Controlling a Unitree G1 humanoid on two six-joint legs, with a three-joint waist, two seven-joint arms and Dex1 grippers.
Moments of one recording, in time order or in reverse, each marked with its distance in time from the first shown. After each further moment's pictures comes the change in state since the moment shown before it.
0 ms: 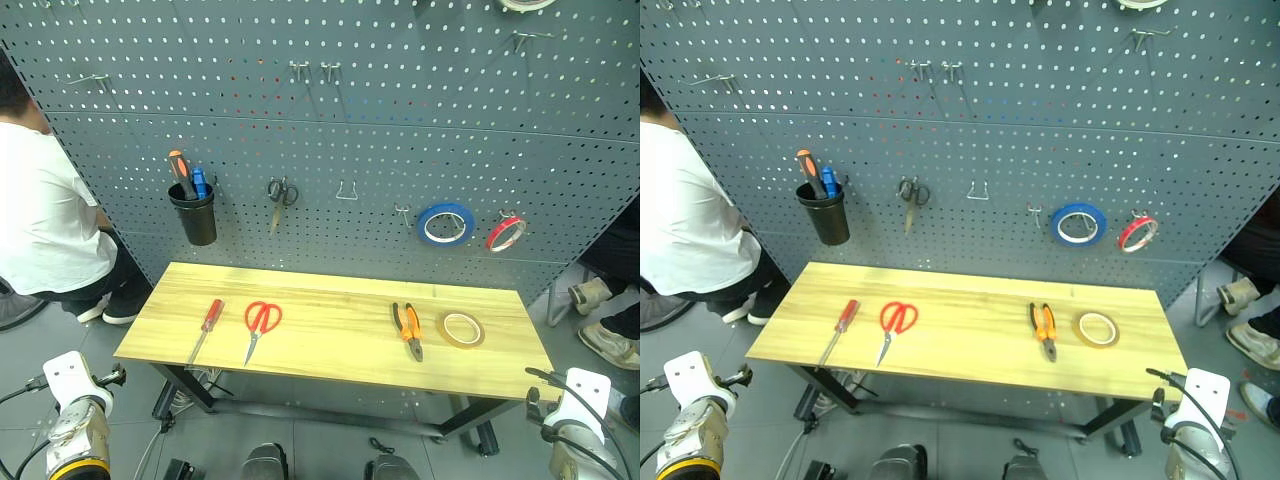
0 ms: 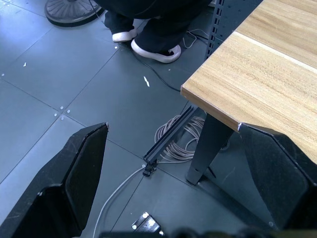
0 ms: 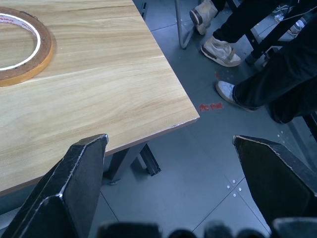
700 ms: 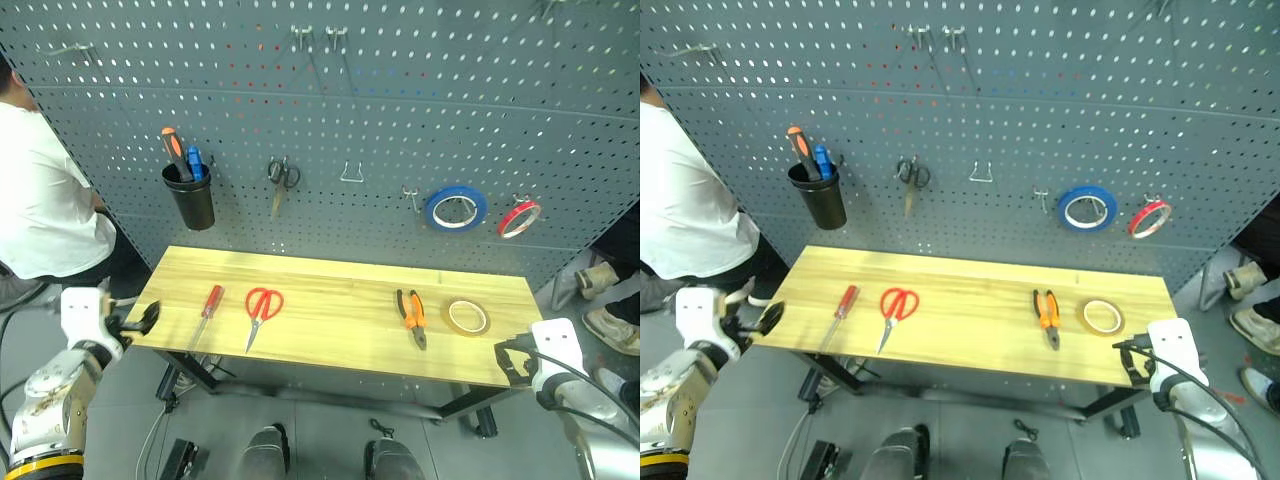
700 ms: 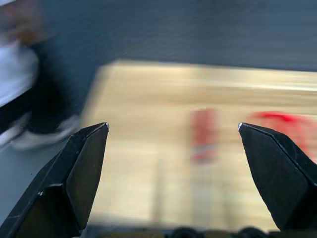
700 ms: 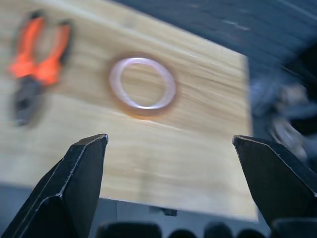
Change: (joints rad) left arm 0.104 0.154 -0.217 -0.878 -0.210 0.364 -0.422; right arm -0.044 -0.352 0.216 -0.193 0.004 0.059 0.420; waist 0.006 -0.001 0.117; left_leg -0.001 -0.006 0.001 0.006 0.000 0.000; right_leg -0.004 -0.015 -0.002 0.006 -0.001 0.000
